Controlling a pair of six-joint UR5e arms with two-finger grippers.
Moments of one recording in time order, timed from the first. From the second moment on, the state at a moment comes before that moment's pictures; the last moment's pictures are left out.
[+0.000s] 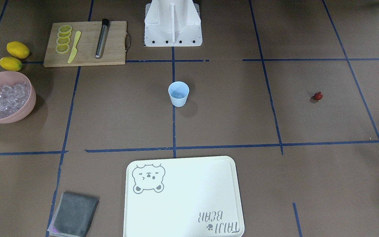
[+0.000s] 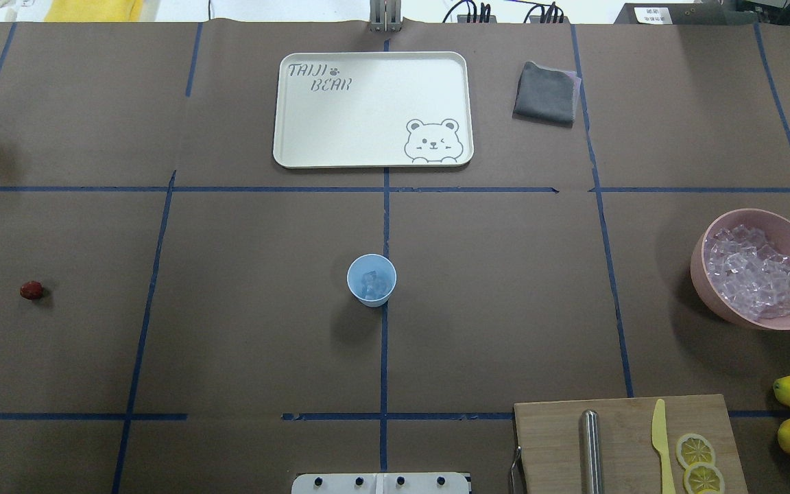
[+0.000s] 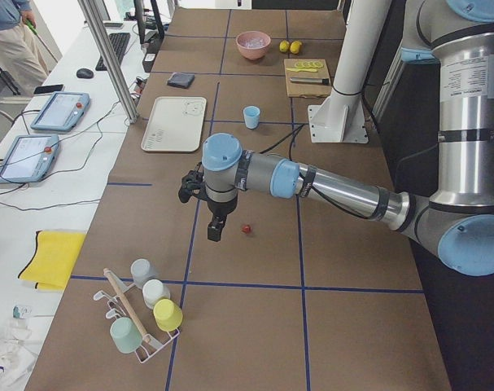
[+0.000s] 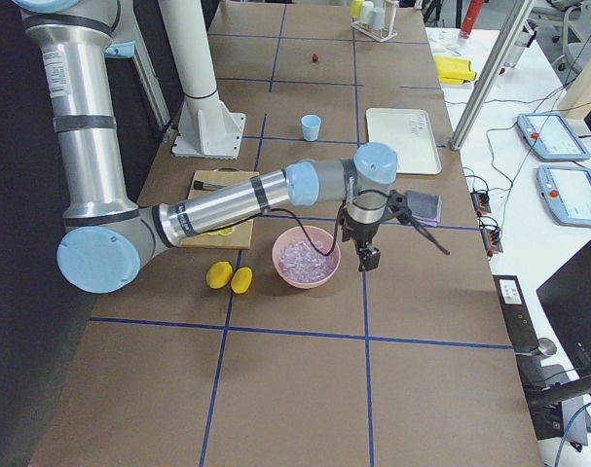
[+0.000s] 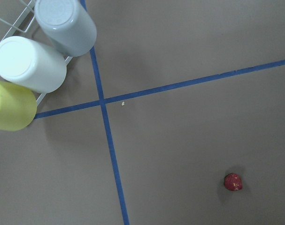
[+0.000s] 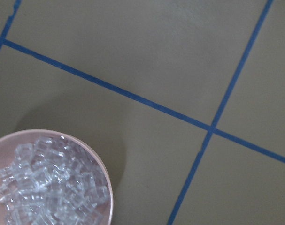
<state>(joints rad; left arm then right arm) -1.45 -1.48 -1.95 -1.50 -2.37 0.04 1.52 -1.58 1.81 -1.75 2.33 -0.27</state>
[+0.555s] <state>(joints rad) -1.26 -1.44 -1.96 -1.65 -2.32 -0.24 1.57 -1.71 1.81 -1.72 2.36 -0.26</state>
